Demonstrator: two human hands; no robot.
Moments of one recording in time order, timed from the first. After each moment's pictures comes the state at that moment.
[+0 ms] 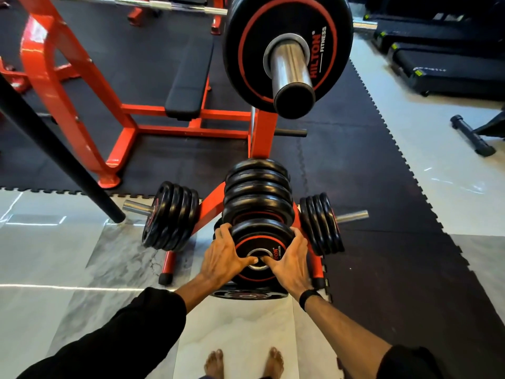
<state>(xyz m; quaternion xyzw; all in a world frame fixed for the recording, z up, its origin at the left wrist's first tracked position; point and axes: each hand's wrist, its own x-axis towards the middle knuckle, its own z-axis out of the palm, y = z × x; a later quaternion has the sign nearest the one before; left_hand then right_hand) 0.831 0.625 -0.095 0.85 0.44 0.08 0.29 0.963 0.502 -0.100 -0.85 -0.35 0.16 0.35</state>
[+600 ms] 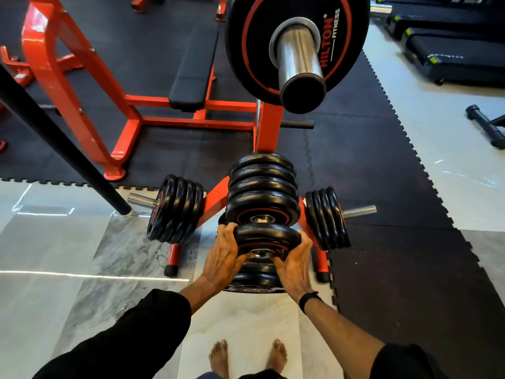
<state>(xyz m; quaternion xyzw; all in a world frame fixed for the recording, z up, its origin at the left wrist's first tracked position) 0.821 0.628 -0.128 0.87 0.36 0.15 0.30 0.960 0.498 -0.131 -0.82 -0.35 0.11 0.43</state>
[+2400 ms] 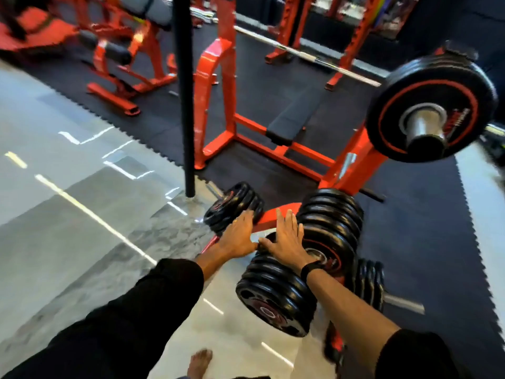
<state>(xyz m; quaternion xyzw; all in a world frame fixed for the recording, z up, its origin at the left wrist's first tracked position) 0.706 0.650 -0.070 0.77 0.52 0.14 0.35 0.862 0.602 -0.036 -0.73 -0.65 0.20 0.07</state>
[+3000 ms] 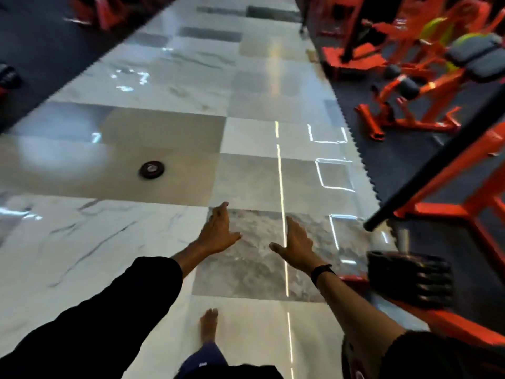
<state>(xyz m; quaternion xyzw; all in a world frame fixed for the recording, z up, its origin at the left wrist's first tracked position) 0.421 0.329 -0.073 0.31 0.89 0.27 0.22 0.582 0.494 -0.069 -0.31 -0.90 0.31 -0.07</state>
